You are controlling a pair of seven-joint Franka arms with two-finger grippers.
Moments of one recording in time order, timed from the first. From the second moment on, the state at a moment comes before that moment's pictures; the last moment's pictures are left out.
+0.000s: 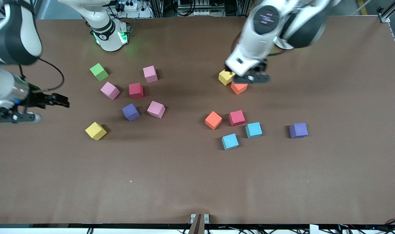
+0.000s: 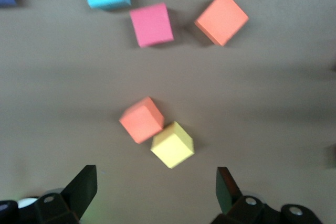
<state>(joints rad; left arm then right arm) -0.49 0.08 -0.26 -1.88 -0.08 1.82 -0.77 -0.02 0.17 0.01 -1.76 0.07 1.75 -0.05</state>
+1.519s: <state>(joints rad) -0.55 0.27 -0.35 -2.29 -0.10 2.31 -1.51 0.29 0.25 0.00 -2.31 0.04 2.48 -0.21</state>
